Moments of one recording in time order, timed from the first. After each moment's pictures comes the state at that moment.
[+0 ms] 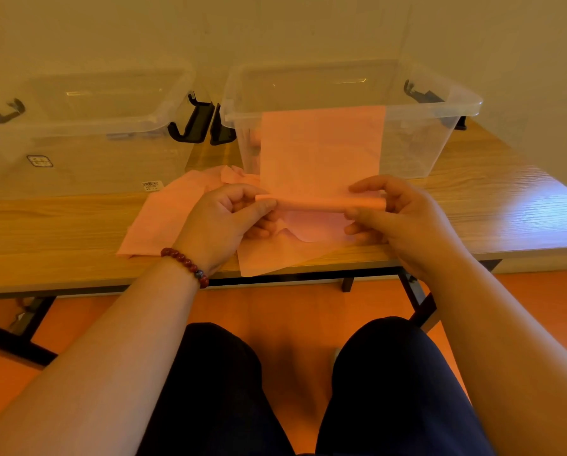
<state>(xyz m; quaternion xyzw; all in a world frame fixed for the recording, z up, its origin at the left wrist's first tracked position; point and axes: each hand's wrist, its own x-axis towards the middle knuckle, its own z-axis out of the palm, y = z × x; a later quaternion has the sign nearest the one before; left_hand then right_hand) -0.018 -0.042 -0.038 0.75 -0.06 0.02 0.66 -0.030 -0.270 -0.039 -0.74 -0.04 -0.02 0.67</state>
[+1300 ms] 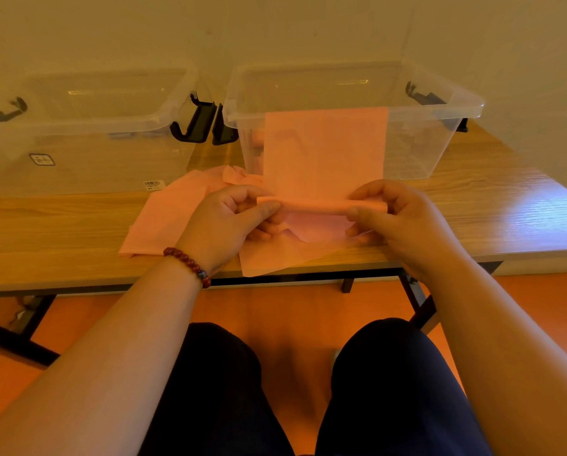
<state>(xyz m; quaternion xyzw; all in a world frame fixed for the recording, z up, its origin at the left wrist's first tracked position) -0.019 -0.043 -0.037 0.76 -0.07 0.01 0.65 -0.029 -0.267 -0.040 -0.76 -0.04 -0.03 0.65</state>
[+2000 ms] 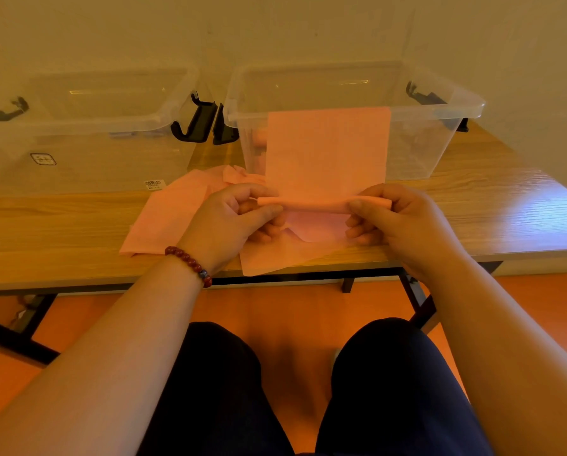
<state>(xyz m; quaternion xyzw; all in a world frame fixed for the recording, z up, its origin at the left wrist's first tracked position) -0.017 -0.040 -0.039 0.76 -0.08 0.00 0.64 -0.029 -0.266 -0.039 -0.75 -0.03 -0.03 0.65</state>
